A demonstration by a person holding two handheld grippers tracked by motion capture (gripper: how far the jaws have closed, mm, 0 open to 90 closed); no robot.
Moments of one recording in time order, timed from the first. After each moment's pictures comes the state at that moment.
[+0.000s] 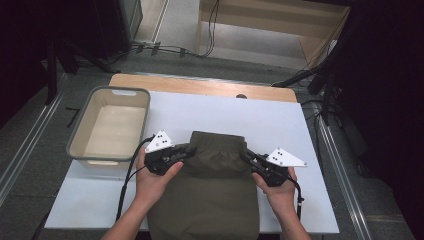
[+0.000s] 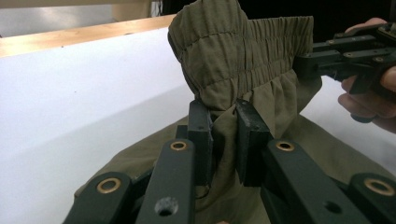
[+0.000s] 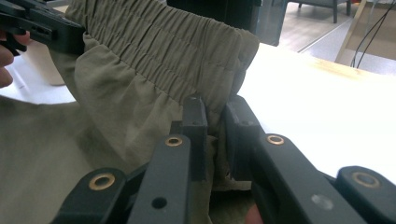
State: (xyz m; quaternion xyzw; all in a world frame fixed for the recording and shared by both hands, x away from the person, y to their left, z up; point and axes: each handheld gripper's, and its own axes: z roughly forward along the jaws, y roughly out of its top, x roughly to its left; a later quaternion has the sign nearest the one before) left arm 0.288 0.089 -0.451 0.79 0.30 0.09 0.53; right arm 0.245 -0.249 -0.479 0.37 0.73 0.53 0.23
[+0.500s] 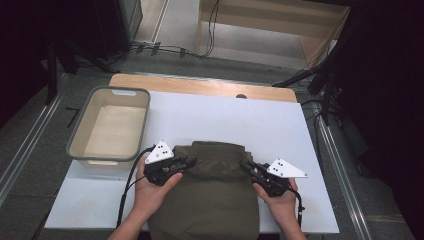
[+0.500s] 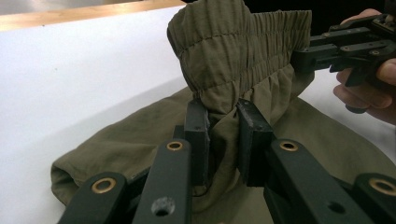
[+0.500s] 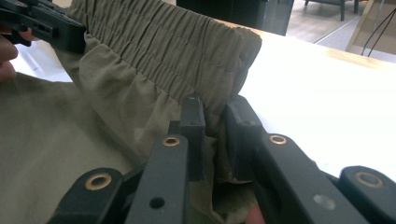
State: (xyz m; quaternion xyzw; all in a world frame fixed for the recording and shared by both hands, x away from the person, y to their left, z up) left arm 0.268 0.091 -0.465 0.79 0.30 0.07 0.53; right arm 0.224 -0.251 -0.495 0.37 0.73 0.53 0.22
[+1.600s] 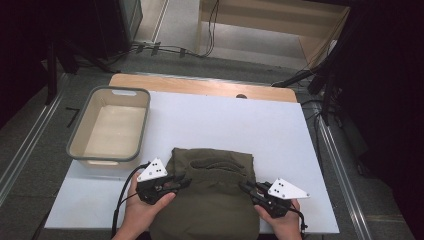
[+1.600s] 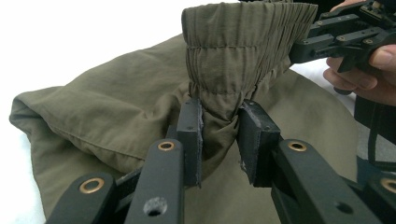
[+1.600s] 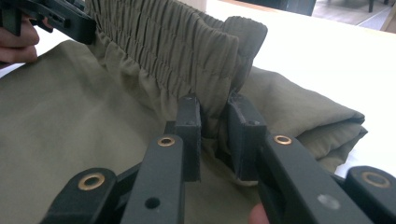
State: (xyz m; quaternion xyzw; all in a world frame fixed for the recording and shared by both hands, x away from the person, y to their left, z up) left arm 0.233 0.109 -0.479 0.81 0.28 0.03 0.51; right arm 0.181 -0.251 -0.512 0.35 0.75 0.53 0.19
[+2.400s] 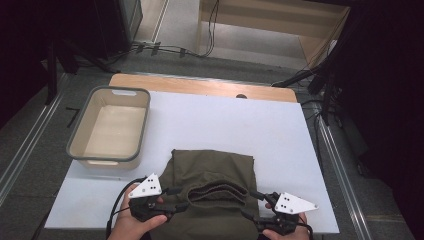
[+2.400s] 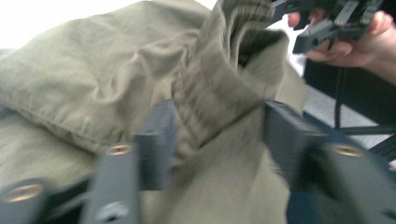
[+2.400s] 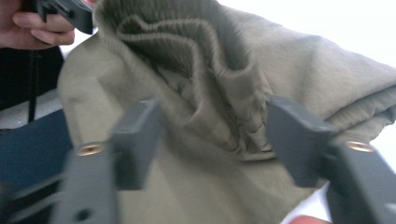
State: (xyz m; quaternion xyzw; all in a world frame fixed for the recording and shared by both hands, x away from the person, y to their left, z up) left arm 0.204 0.126 -0.479 0.83 0.23 -0.01 0.51; right arm 0.145 -0.263 -0.509 0.32 0.78 0.52 0.12
